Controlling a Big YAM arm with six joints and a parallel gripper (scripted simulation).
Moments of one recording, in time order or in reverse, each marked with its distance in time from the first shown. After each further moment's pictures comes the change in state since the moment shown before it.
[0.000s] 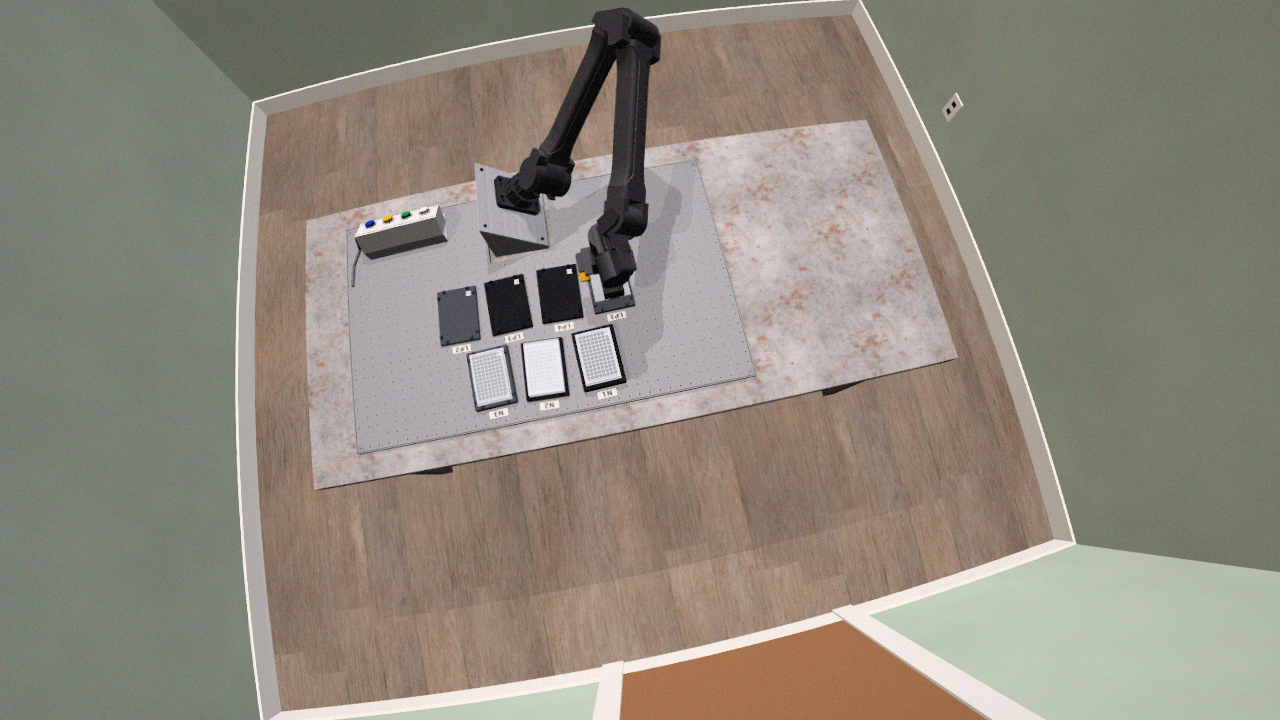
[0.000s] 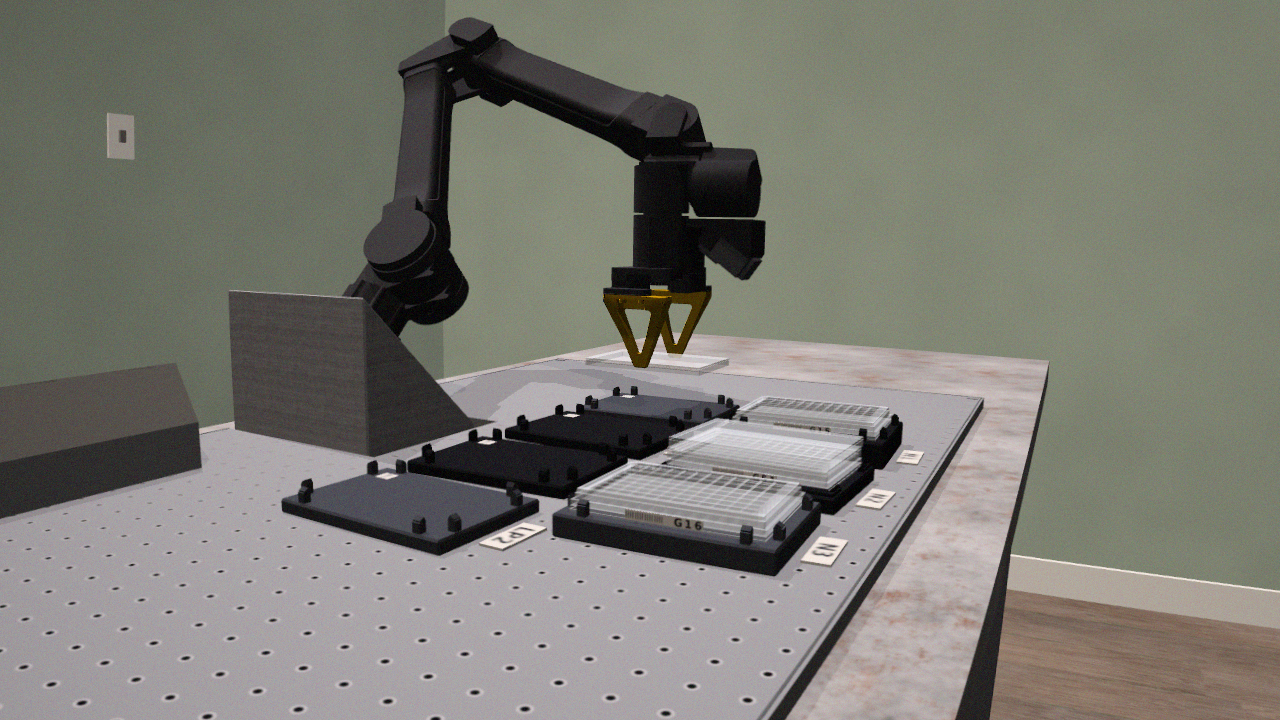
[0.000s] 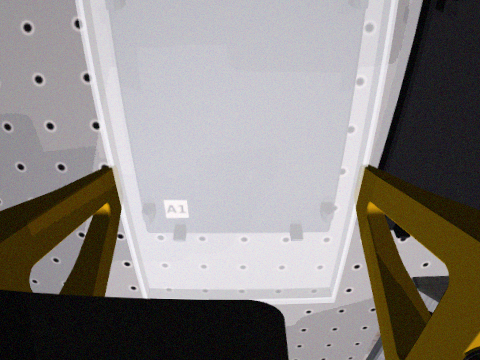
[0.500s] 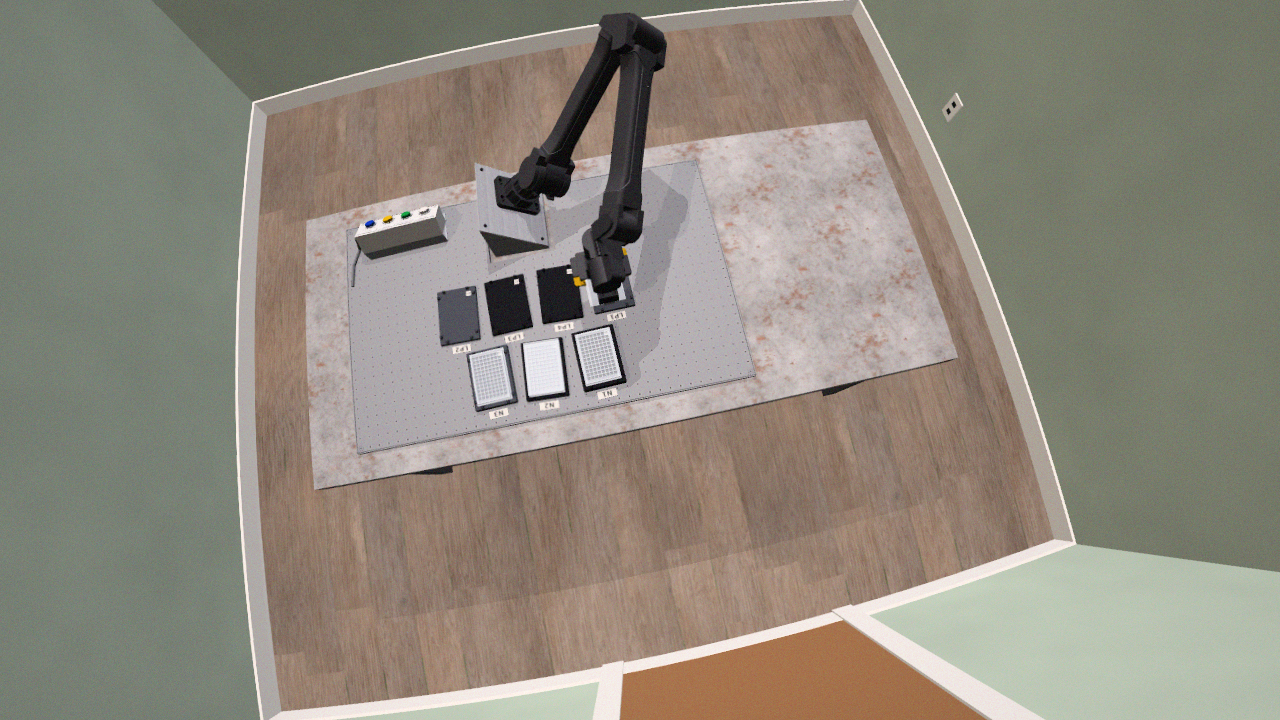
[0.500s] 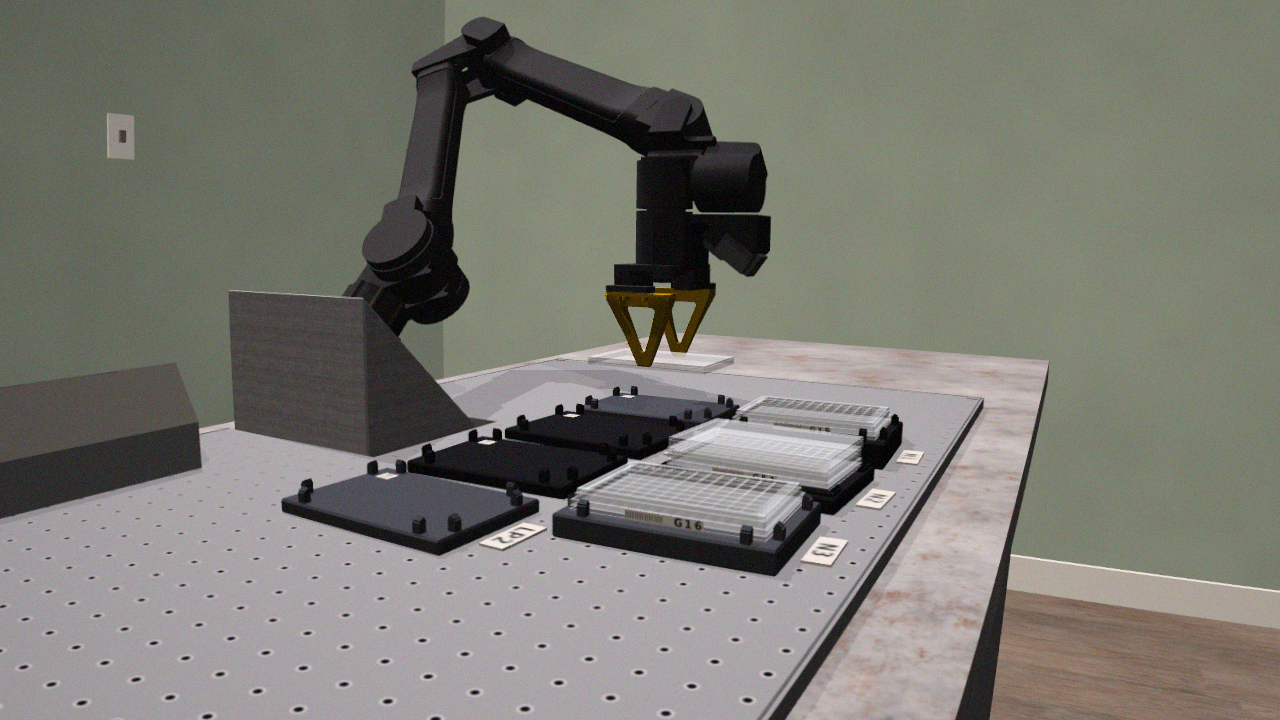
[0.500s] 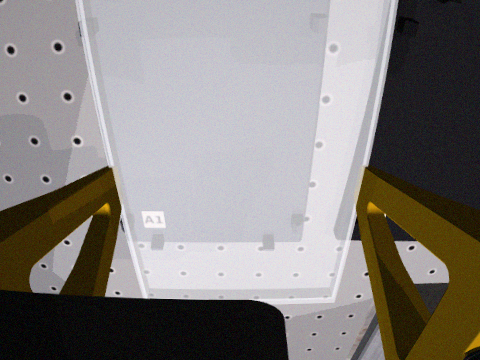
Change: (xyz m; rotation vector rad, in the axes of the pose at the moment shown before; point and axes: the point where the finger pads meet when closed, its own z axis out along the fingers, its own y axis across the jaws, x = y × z) arm -0.011 -0.014 -0.004 0.000 -0.004 -0.003
